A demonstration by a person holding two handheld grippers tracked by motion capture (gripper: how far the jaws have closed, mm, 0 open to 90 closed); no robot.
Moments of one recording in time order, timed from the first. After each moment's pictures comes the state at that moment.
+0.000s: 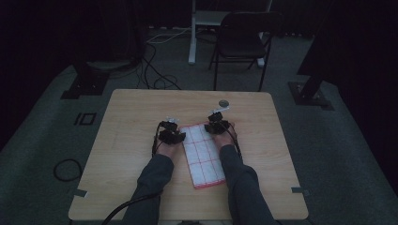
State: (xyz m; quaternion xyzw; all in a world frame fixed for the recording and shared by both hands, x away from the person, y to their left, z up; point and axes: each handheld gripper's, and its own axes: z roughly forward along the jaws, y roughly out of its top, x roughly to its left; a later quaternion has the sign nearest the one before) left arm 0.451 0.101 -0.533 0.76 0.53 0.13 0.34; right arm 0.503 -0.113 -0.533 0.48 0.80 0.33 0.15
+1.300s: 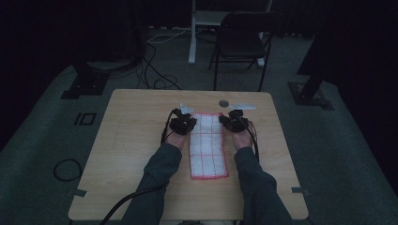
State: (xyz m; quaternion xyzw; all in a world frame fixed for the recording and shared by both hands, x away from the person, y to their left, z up) left arm 0.448 0.062 -0.472 0.79 0.43 0.19 0.40; right arm 0.464 -0.173 -0.475 0.48 0.75 0.43 0.17
